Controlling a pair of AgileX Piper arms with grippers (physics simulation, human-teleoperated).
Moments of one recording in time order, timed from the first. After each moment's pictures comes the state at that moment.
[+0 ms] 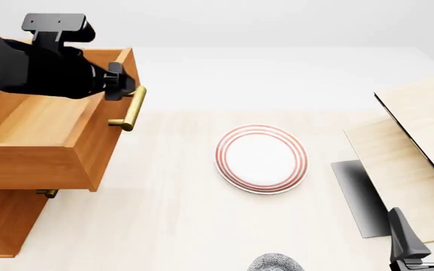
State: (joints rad) left arm -0.31 1.31 -1.37 0.77 -0.10; right arm 0.00 0.01 0.00 0.00 0.00
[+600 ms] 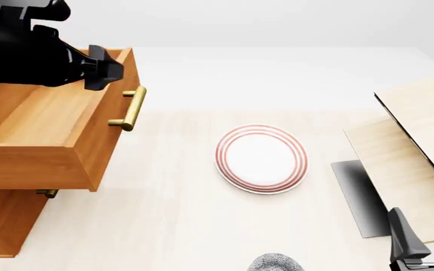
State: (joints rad) left arm -0.33 1.23 -1.43 0.85 -0.04; right arm 0.00 0.01 0.00 0.00 0.00
